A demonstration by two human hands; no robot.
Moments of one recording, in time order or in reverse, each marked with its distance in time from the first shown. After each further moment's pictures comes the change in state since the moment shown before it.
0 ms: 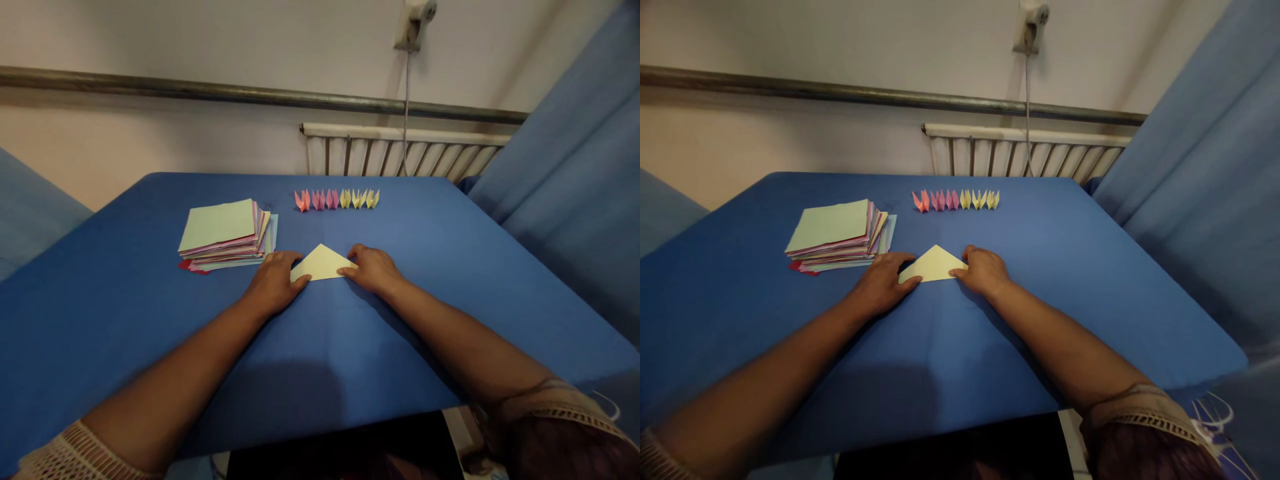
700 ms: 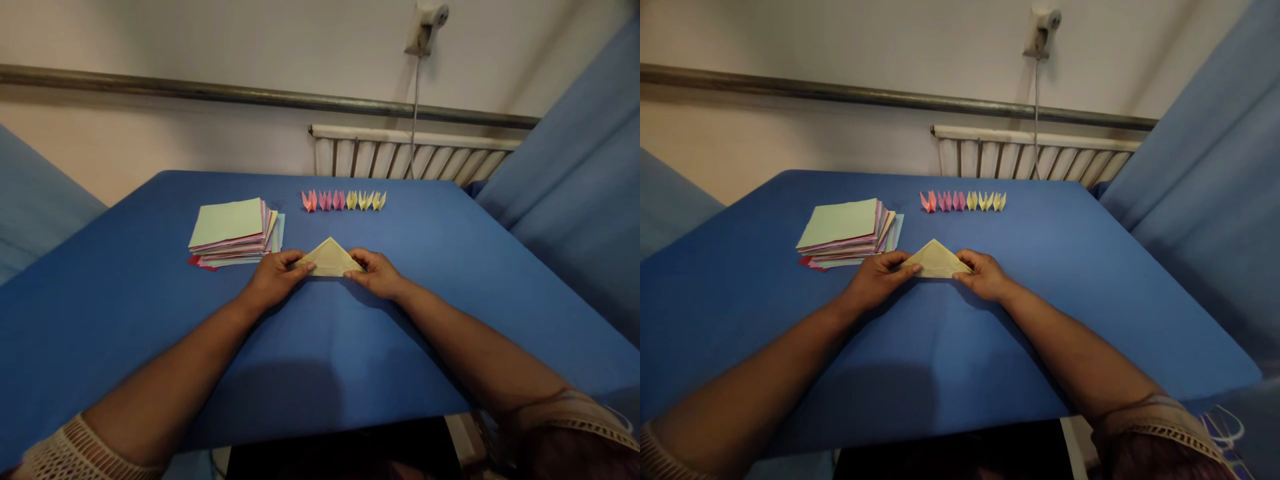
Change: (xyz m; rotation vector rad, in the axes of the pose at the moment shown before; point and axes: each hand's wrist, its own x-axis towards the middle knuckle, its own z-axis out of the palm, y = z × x) left_hand -0.006 0.010 -0.021 -0.698 0.006 -0.128; right_hand -0.002 0.006 0.013 0.816 -0.100 -0.330
